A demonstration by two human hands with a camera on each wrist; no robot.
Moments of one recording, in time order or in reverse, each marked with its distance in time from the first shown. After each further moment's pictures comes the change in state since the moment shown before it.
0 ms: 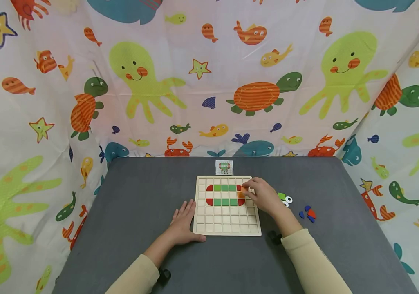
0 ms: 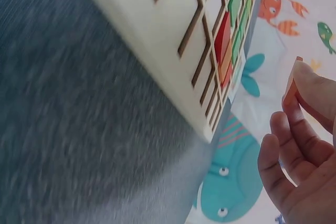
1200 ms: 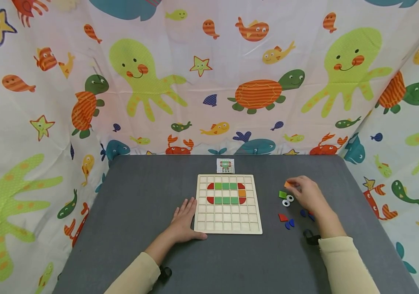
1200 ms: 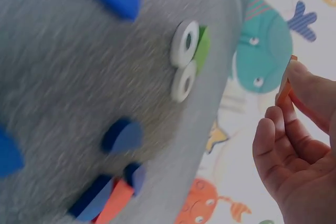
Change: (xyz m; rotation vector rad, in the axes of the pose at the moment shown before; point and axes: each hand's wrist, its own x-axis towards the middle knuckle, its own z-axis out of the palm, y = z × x) left_hand -0.001 0.000 0.000 -0.011 0.005 -0.001; right_hand -0.053 0.086 -0.067 0.016 0.065 0.220
